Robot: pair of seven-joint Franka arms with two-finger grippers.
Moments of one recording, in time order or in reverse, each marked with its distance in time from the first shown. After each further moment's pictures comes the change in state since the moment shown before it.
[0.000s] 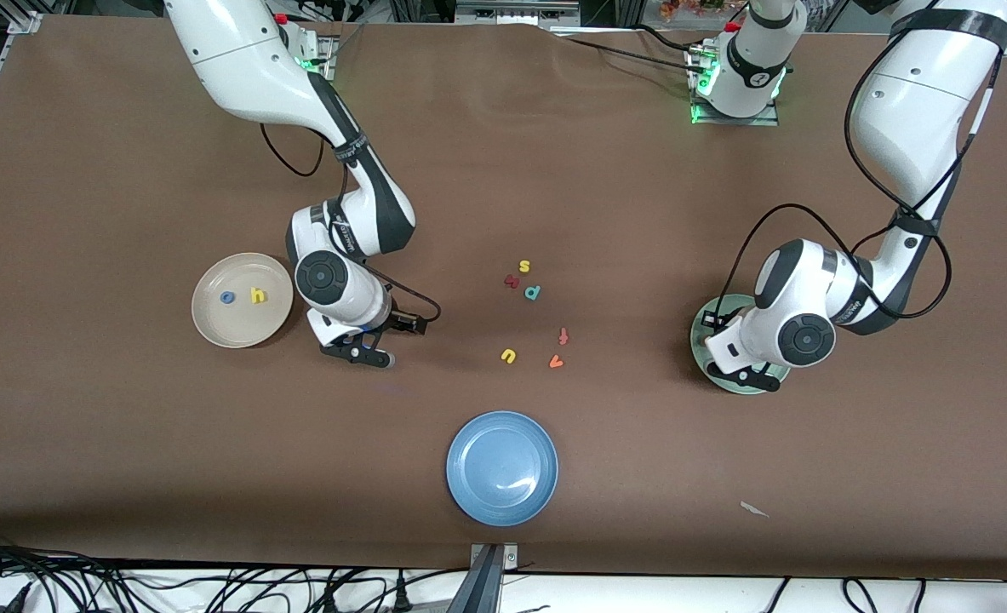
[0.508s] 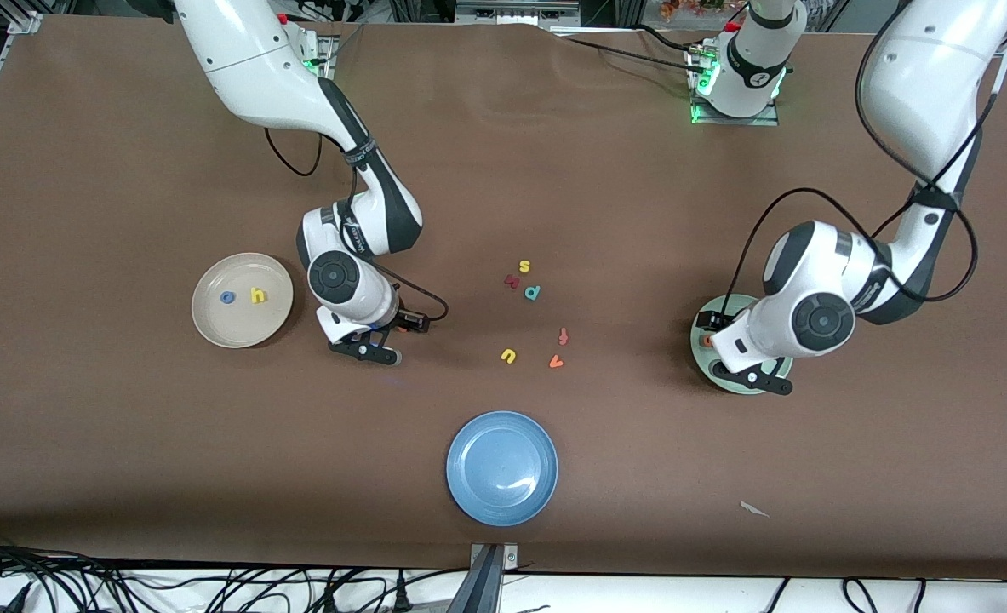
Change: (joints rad) left arm -0.003 -0.121 -0.042 0.026 0.000 -0.005 -0.001; right arm 0.020 0.015 -0.001 -0.010 0.000 0.019 0.023
